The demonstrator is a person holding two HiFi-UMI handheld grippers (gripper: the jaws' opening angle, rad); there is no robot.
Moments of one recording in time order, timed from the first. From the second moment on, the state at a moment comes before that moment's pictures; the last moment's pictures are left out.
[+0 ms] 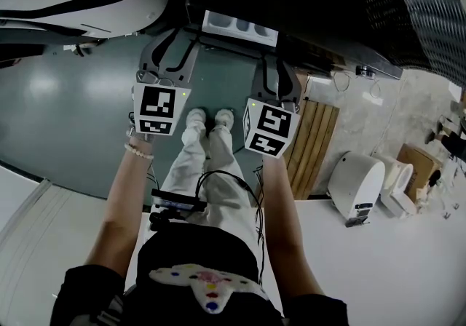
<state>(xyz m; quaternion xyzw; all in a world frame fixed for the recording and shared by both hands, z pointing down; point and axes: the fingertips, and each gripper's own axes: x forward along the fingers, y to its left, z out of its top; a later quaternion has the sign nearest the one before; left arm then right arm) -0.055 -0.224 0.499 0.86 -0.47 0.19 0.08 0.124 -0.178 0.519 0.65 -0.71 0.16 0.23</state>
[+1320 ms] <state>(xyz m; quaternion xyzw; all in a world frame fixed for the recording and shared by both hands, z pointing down) -0.050 -0.265 0.498 0.86 -0.47 0.19 0.08 0.129 -0.218 0.519 0.68 -0.68 0.18 0.22</state>
